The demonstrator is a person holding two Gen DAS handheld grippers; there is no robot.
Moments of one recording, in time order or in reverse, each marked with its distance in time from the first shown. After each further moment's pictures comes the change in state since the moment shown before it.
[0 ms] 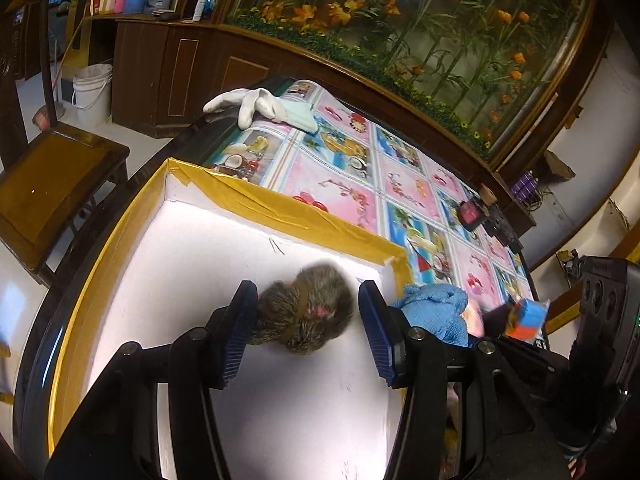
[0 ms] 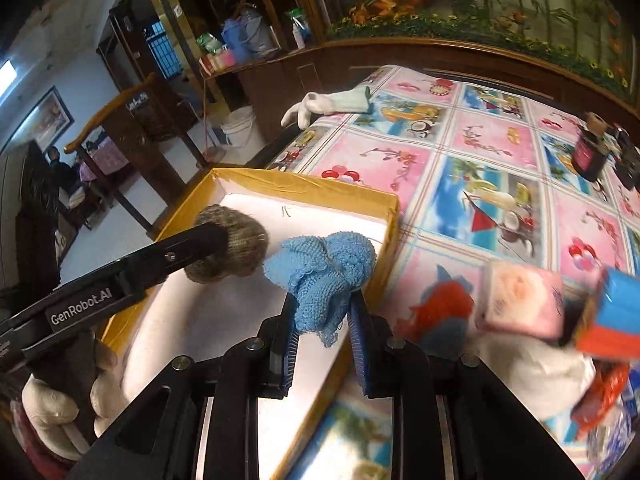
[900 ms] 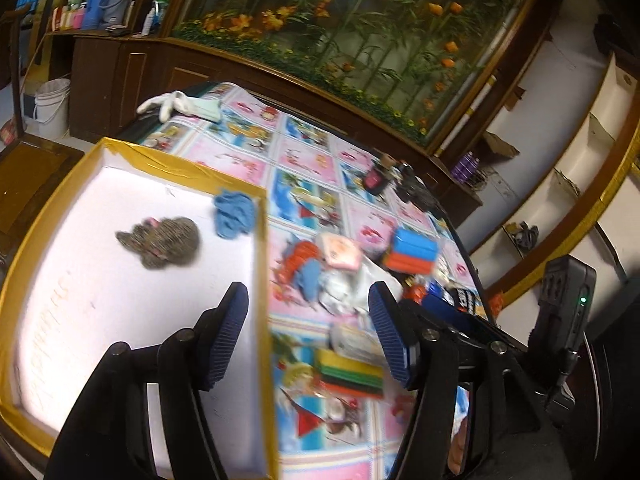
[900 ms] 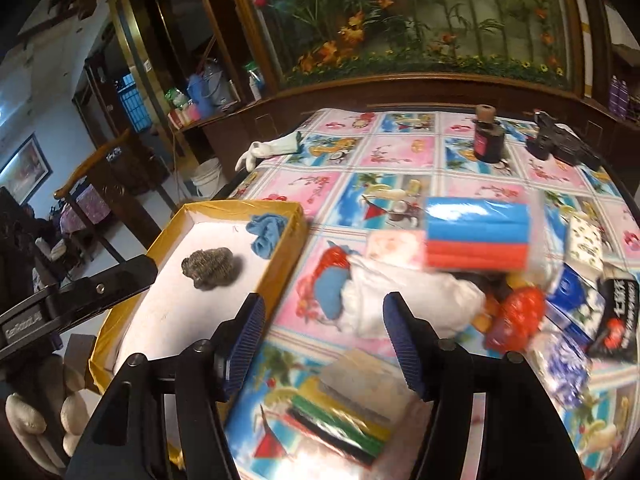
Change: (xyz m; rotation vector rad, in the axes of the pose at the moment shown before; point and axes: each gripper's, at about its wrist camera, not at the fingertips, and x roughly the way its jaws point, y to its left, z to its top) left arm -0.085 -0.100 -0.081 0.090 -0.014 -0.174; right arm -0.097 -0.048 -0.095 0.128 -0.200 -0.084
